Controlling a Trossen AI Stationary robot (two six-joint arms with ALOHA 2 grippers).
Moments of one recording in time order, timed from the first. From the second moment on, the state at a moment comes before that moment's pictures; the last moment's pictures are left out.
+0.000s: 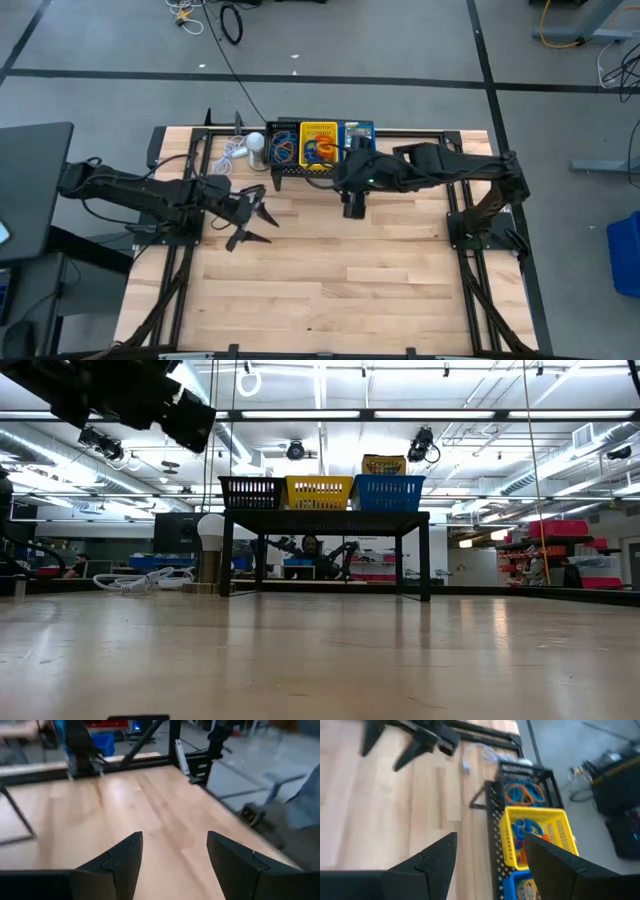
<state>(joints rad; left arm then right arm) -0.05 0.87 0.41 0.19 0.32 0.14 0.09 1.70 1.97 -1.07 0.38 -0.10</state>
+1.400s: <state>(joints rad) -0.05 0.61 0.50 0.01 -0.12 0.10 0.51 0.55 0.01 0.55 0.08 -0.11</state>
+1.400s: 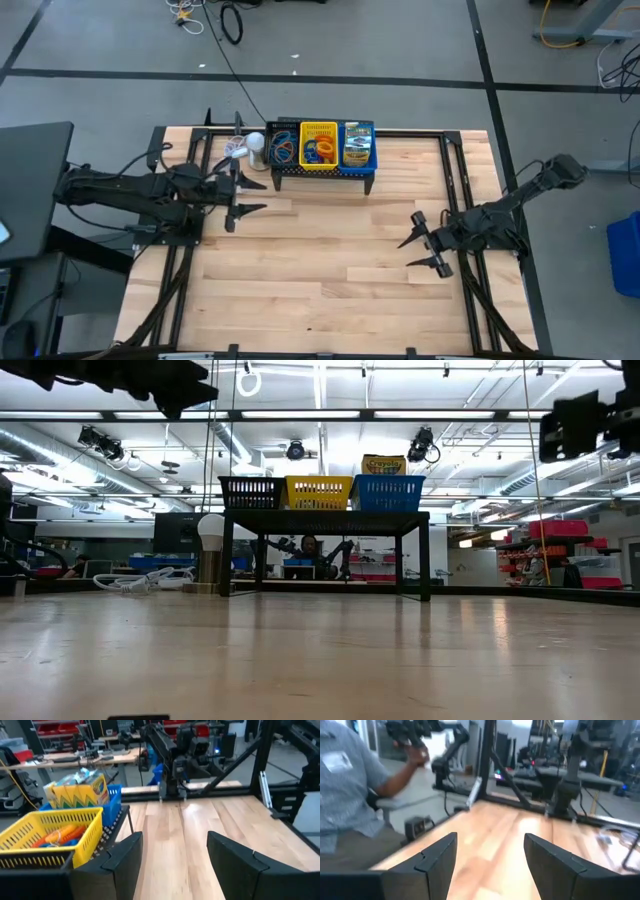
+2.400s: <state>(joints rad) -0.05 0.67 0.50 0.03 -0.13 0.09 0.24 0.01 0.01 0.04 0.21 -0.21</state>
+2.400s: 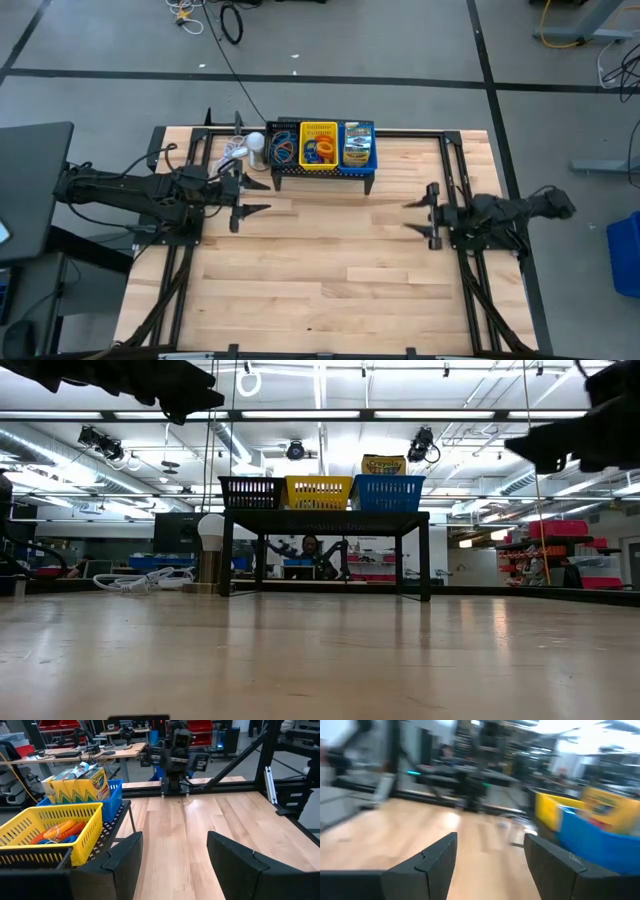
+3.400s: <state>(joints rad) -0.09 0.00 0.19 -0.08 -0.24 -0.08 -0.08 0.03 0.01 0.01 -0.03 -0.10</state>
